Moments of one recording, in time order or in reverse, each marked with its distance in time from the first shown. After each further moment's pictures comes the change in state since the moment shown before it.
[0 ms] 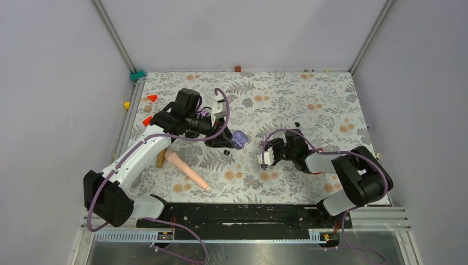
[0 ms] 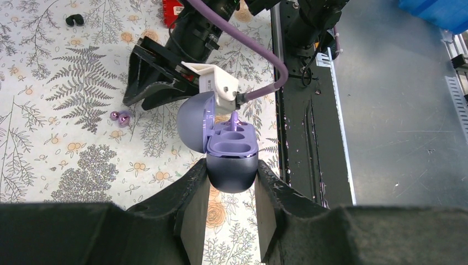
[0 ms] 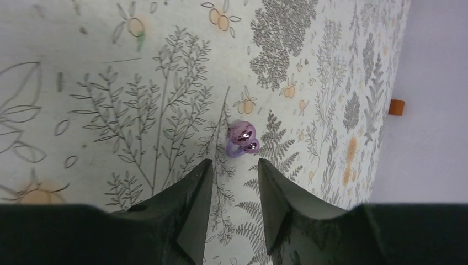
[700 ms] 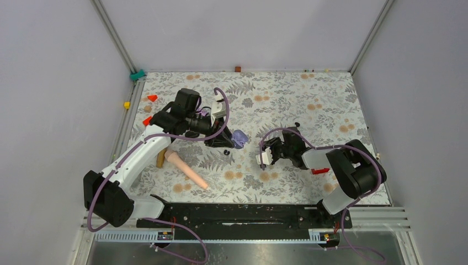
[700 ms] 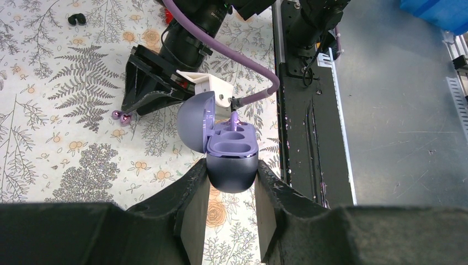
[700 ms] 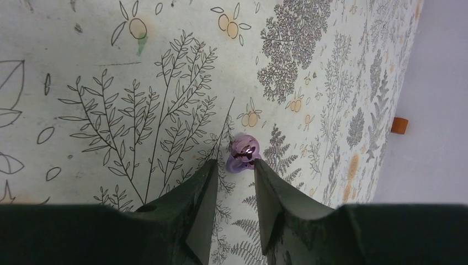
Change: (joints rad) left arm 0.005 -0.001 0.000 0.000 0.000 0.000; right arm -0.002 0.060 0.058 -0.069 -0.043 -0.072
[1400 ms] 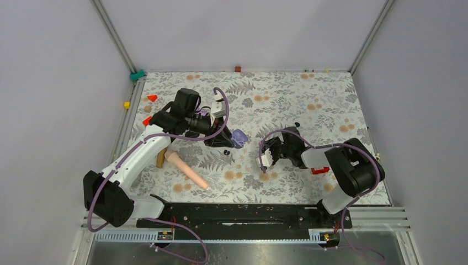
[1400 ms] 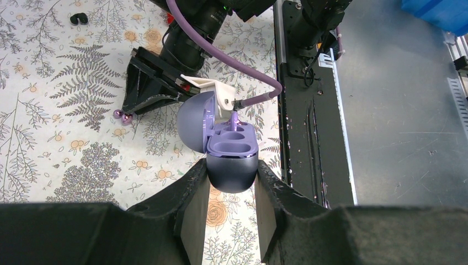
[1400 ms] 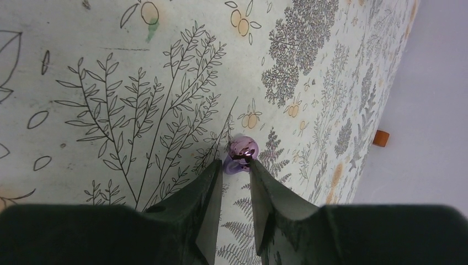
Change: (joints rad) left arm 0.006 0.000 0.000 0.000 0.000 0.000; right arm 0.000 0.026 0.007 0.001 0.008 -0.132
